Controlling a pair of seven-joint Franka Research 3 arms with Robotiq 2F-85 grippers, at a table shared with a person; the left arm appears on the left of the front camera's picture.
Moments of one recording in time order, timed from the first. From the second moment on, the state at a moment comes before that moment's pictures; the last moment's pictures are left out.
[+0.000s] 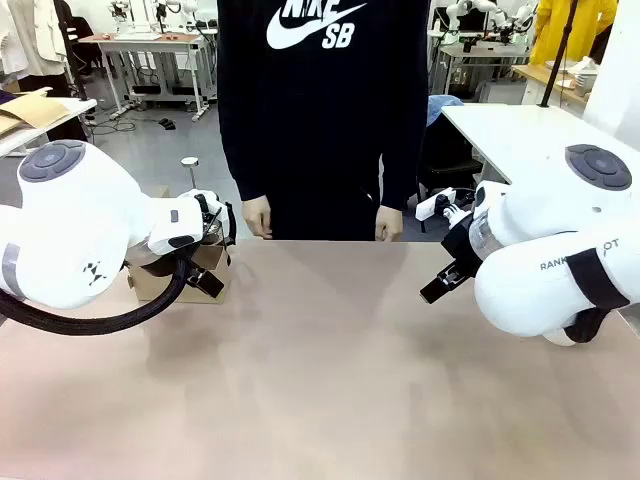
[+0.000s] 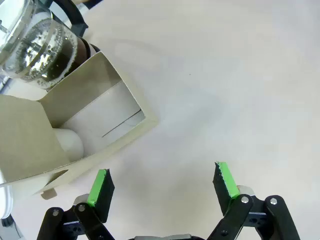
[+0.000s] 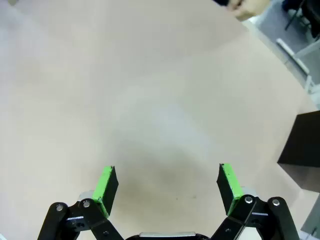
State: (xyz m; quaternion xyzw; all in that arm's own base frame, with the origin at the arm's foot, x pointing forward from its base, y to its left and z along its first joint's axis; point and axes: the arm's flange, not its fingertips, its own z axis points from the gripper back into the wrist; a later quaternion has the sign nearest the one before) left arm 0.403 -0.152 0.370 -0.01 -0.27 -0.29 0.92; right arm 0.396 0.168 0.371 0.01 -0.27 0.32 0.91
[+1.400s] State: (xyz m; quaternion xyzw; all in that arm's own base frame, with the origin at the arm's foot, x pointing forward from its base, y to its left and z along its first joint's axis) left arm 0.403 -0.153 0.370 -0.01 -0.27 -0.29 0.92; right arm 0.435 0.170 0.474 0.03 -0.33 0.34 0.88
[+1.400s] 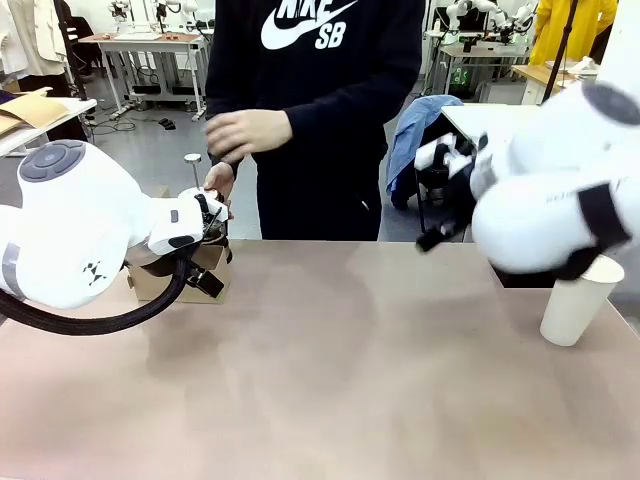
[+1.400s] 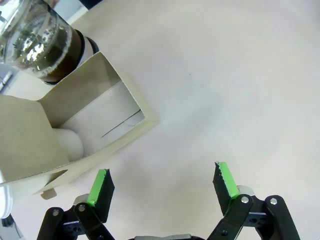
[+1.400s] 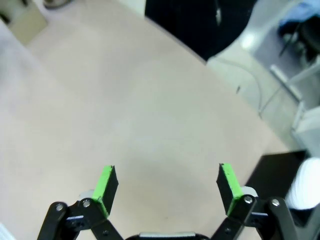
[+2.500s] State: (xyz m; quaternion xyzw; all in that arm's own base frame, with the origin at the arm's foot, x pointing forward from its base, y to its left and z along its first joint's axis) left arm 0.403 -0.153 0.370 -0.01 -0.27 -0.29 0.92; right arm 0.390 -0.228 0.479 0.30 -0.52 0.43 0.68
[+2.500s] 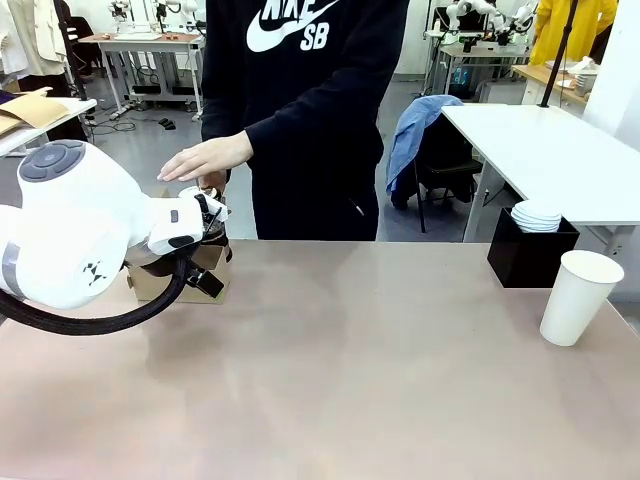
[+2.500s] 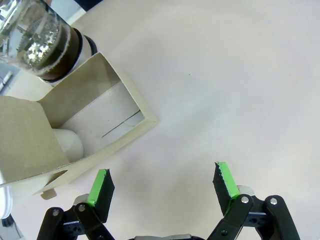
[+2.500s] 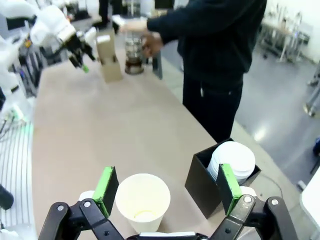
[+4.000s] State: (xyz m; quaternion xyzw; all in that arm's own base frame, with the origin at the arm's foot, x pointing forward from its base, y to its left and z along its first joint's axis) left arm 0.403 -0.153 0.370 -0.01 -0.27 -0.29 0.92; right arm 0.382 -0.278 0.313 0.36 -0.58 0.42 0.59
